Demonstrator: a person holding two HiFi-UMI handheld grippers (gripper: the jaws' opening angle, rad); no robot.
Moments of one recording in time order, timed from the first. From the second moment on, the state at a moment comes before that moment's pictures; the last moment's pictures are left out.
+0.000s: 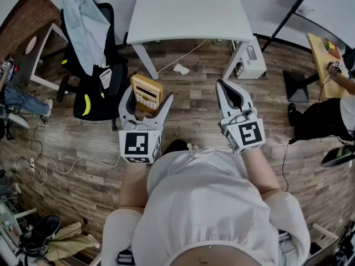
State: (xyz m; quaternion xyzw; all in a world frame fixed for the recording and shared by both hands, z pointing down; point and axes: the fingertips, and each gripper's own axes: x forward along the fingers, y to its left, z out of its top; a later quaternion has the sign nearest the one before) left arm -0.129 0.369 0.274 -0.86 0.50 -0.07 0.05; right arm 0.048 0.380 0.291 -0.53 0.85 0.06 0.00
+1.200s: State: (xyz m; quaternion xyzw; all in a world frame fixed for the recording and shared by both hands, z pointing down) left arm -0.132 0.246 0.302 -0.87 0.49 -0.08 0.00; right arm 0.049 0.256 0.319 -0.55 0.84 0.01 -0.04
